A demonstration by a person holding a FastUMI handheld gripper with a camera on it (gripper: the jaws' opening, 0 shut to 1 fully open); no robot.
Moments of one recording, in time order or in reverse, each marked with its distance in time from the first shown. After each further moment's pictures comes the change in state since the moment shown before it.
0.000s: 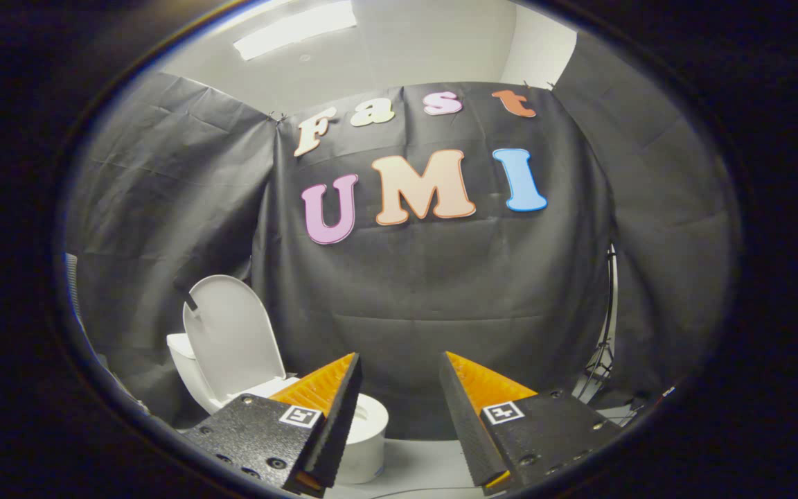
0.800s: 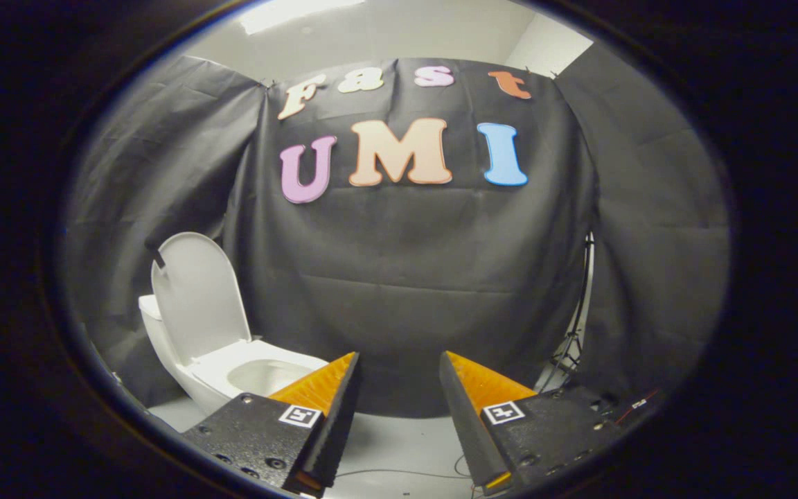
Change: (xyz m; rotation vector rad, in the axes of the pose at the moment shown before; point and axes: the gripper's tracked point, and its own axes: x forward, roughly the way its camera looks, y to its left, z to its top) arm -0.002 -0.073 -0.043 -0.037 0.198 -0.159
